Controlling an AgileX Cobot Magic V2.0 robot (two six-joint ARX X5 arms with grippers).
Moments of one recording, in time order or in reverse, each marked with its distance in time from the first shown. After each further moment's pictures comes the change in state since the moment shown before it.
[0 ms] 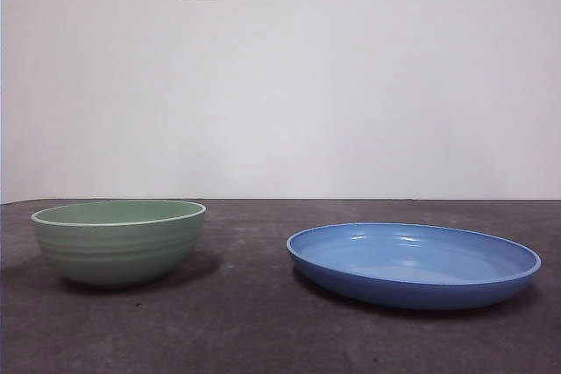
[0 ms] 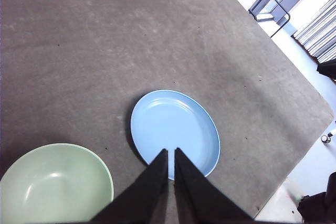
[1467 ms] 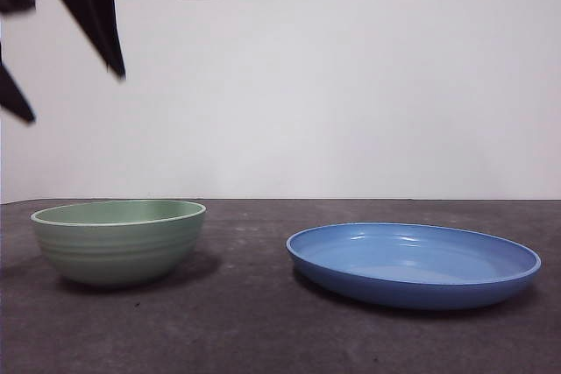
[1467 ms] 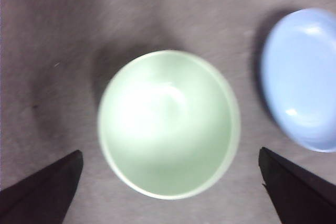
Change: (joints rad) left arm 0.047 0.397 0.002 -0.145 -0.269 0.017; right arm 0.000 0.000 0.000 0.000 -0.001 -0.034
